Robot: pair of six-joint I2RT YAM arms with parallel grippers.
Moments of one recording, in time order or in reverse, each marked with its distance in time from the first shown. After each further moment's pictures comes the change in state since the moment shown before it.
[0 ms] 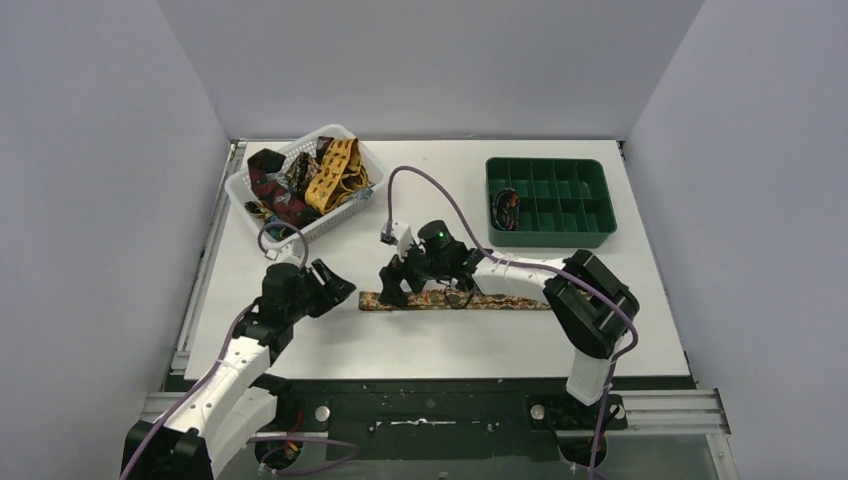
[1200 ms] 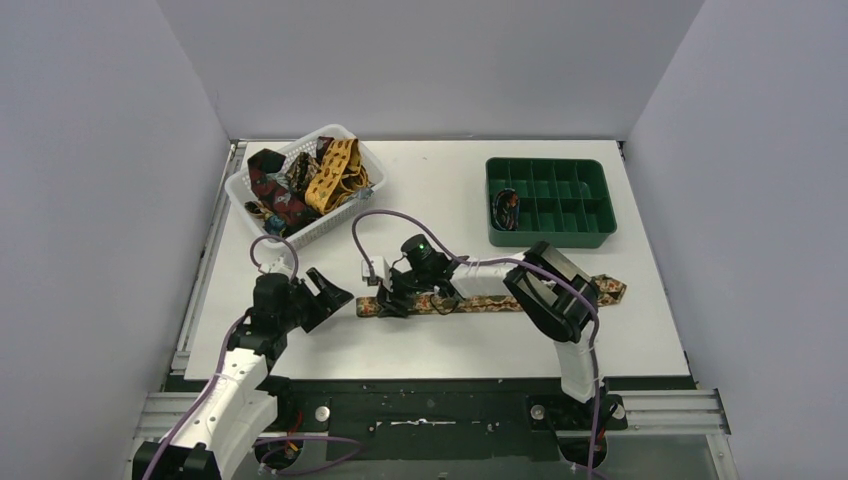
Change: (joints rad) left arm 0.128 -0.111 -0.070 -0.090 0.121 -0.031; right arm 0.034 0.222 0.064 0.043 -0.248 -0.594
